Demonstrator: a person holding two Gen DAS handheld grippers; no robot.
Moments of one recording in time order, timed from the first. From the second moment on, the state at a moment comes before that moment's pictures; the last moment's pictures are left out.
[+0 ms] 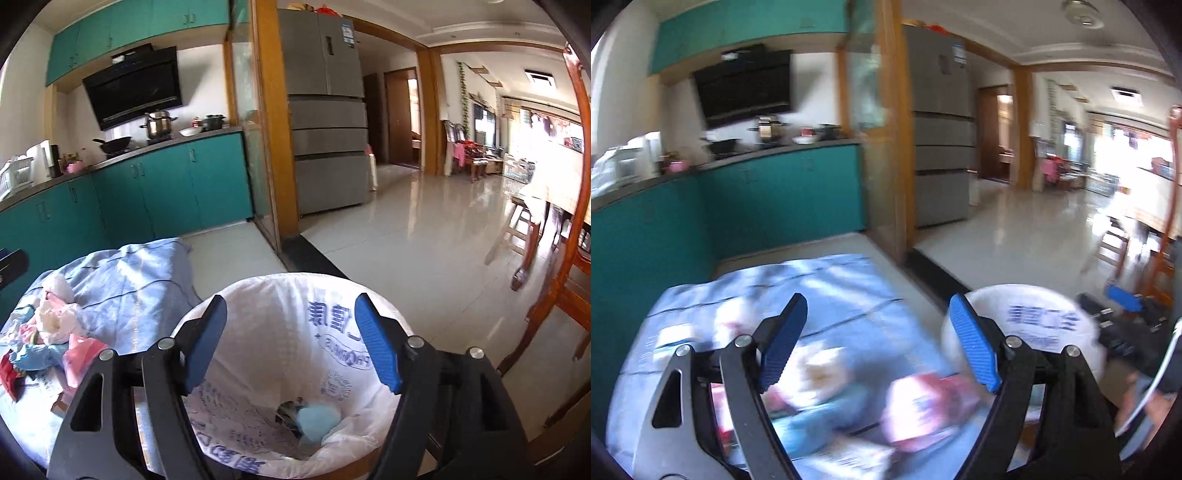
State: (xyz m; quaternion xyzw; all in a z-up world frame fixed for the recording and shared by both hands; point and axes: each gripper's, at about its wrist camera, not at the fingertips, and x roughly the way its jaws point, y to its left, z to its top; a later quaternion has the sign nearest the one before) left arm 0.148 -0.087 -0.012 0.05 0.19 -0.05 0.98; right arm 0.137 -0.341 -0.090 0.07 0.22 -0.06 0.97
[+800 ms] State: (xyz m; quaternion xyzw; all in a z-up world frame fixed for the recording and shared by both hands) left arm 0.105 0.078 -0.097 0.00 0.34 0.09 0.94; right arm 0.180 -0.180 -0.125 -0.01 0.33 0.18 0.93
